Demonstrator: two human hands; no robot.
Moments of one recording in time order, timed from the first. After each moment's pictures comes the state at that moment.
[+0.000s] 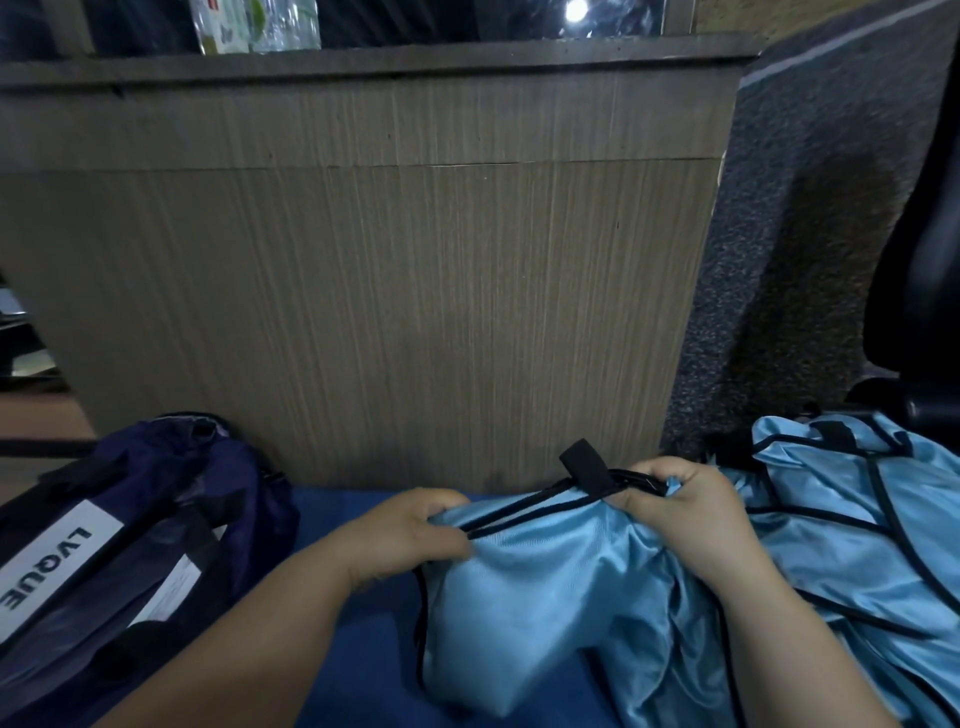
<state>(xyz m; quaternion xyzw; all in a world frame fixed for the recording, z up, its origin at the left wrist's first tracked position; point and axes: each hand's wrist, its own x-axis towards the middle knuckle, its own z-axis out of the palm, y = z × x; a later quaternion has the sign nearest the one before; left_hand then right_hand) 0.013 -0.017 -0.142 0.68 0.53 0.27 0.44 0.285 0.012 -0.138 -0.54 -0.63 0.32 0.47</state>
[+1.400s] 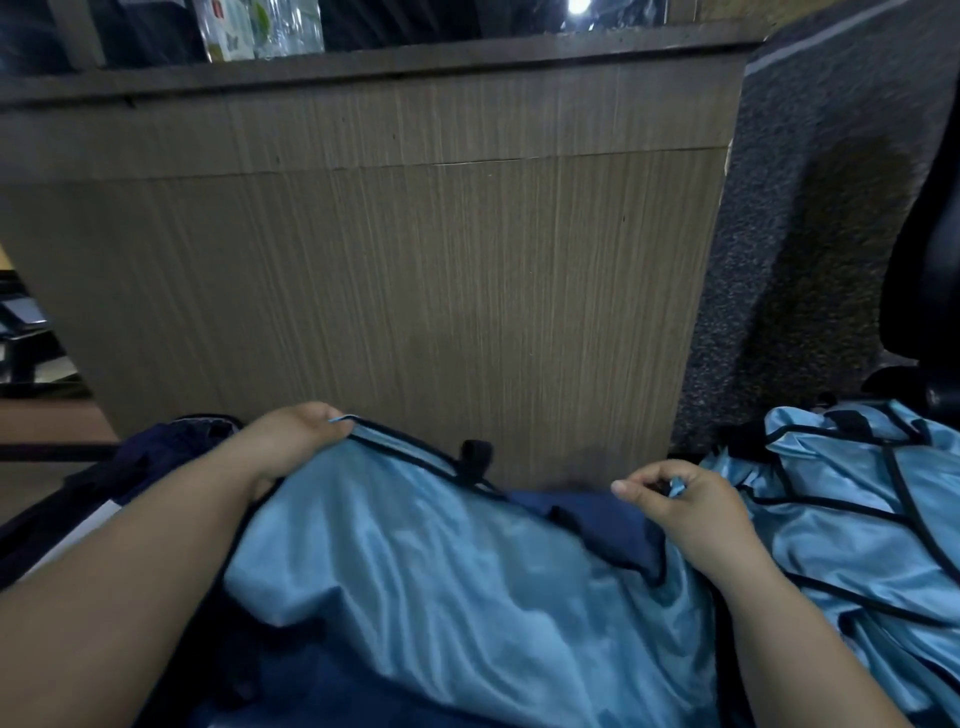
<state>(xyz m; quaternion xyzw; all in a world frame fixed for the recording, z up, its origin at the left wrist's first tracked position) -0.092 0.007 -0.095 0.53 0.69 0.39 0.29 0.289 0.037 -0.169 -0.54 -0.63 0.29 0.48</state>
